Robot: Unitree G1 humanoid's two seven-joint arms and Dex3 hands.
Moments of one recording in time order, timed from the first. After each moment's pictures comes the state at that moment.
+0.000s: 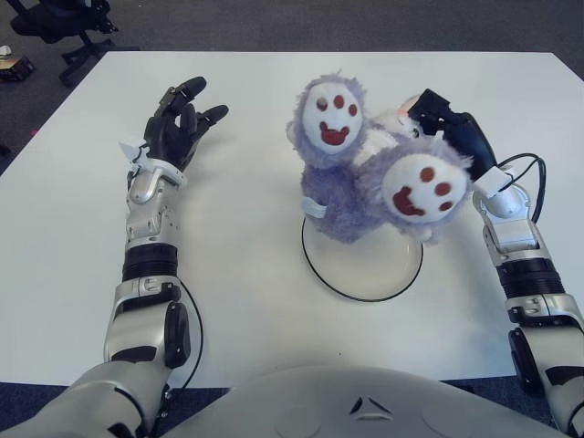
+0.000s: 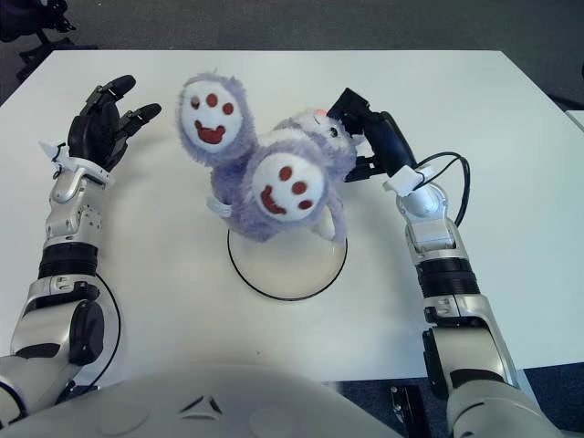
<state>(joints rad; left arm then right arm) -0.47 0.22 0.31 0.46 -0.35 -0.16 -0.33 -0.38 -0.48 -0.01 0.30 -0.07 -0.73 0.19</state>
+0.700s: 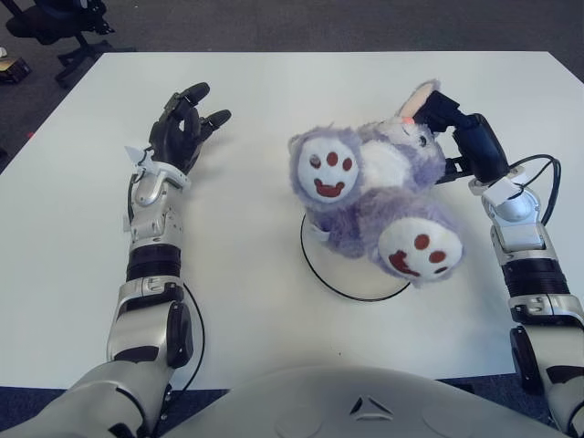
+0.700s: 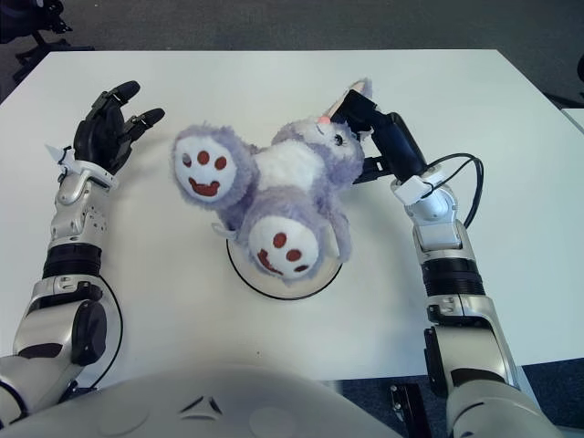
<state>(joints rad) -0.47 0.22 0.31 0.48 -0.35 -0.17 -0.33 -0.38 -0.48 -0.03 0.33 -0.11 -0.84 0.19</state>
